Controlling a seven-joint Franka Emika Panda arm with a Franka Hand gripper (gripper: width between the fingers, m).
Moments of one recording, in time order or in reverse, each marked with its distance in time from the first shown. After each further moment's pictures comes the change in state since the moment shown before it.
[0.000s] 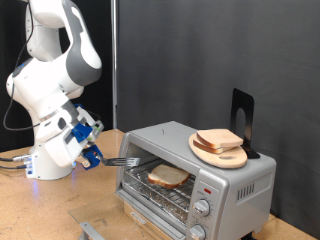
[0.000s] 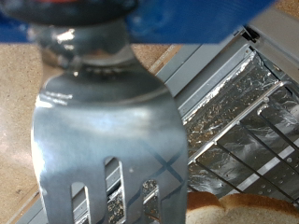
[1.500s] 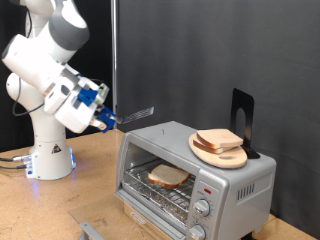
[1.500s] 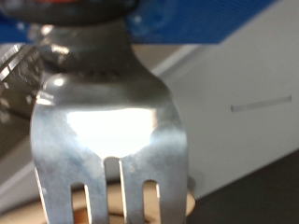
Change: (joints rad) arm 0.069 -0.181 -0.046 0.055 0.179 -0.248 -0.006
